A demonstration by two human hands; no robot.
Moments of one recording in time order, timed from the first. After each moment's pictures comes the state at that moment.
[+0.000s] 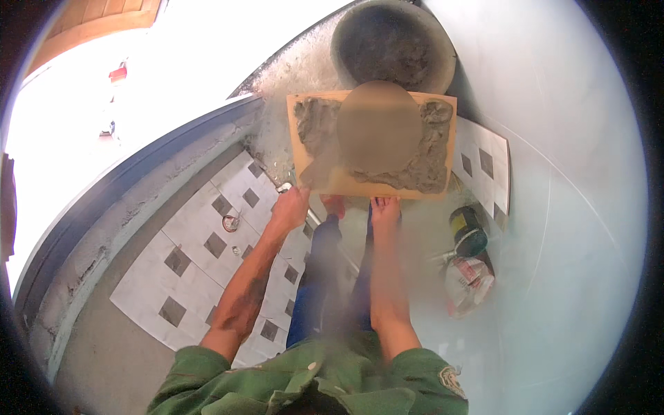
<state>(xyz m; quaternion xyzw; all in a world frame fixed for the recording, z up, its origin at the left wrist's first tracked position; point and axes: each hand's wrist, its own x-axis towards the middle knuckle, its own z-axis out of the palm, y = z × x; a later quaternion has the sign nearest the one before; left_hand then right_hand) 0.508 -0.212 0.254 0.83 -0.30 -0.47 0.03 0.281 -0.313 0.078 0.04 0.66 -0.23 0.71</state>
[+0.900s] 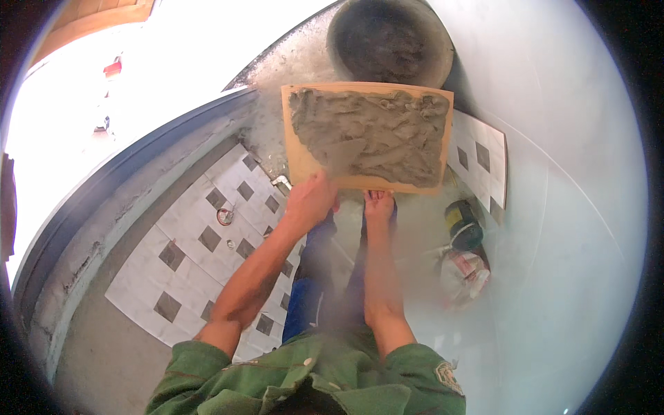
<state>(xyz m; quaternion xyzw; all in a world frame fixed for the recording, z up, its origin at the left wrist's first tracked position) 0.486 -0.259 0.256 0.84 -0.33 -0.44 0.03 0.297 -0.309 0.094 0.10 0.69 -0.23 0.68</state>
